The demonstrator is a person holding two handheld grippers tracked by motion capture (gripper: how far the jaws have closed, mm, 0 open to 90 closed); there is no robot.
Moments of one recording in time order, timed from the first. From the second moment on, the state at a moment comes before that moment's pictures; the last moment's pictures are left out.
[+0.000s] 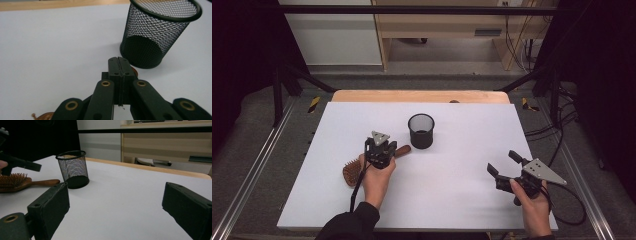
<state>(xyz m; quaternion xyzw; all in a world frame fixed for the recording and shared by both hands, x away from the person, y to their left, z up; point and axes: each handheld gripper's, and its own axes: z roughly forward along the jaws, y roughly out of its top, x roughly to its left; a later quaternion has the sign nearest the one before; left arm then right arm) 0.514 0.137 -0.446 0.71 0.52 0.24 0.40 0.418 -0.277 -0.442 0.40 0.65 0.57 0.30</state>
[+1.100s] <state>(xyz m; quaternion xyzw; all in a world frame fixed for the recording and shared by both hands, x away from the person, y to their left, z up) 0.544 0.124 -0.462 0.72 0.57 0.20 0.34 0.415 -0.276 -0.439 0.39 0.65 0.58 0.30</state>
